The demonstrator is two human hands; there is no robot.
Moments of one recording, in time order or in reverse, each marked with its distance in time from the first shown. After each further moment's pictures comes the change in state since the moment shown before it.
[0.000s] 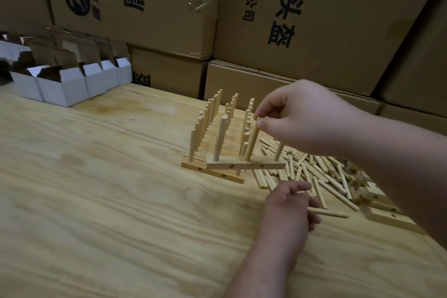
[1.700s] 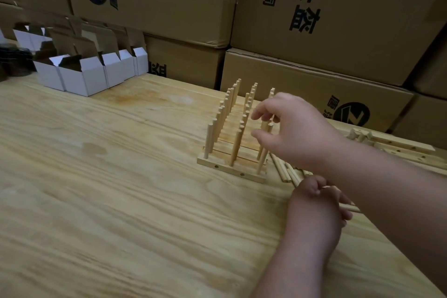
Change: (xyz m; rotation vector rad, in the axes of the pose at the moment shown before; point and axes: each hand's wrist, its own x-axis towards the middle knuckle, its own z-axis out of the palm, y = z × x) left_hand -0.004 0.005 -0.003 0.131 -0.011 0.070; right_hand 0.018 0.010 0.076 -0.014 0.118 -0.108
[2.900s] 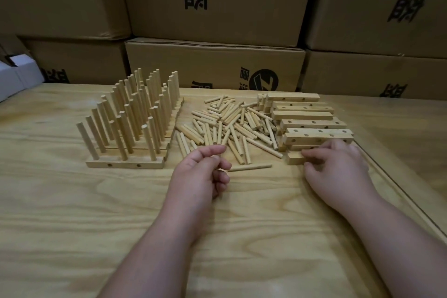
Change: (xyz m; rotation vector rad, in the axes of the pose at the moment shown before) left_hand 0.003 -0.010 0.010 0.004 0.065 0.085; right_hand -0.222 0.166 -0.030 -0.184 0.142 0.815
